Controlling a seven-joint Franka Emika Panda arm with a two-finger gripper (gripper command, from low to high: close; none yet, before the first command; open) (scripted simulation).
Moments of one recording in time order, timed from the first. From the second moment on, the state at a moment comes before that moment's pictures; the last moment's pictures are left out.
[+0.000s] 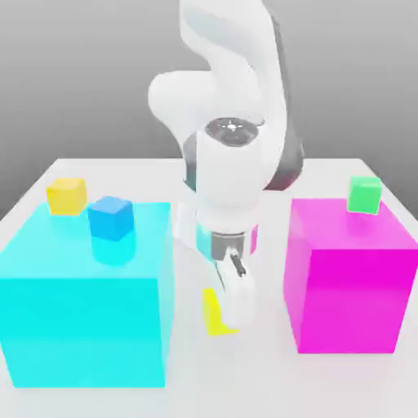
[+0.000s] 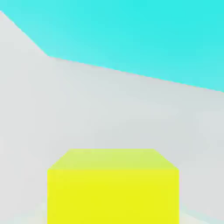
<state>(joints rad) -0.23 0.04 0.21 -2.78 -0.15 2.82 2.15</state>
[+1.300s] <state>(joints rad) -0.61 -0.61 -0.14 -2.74 -0.10 2.13 1.84</state>
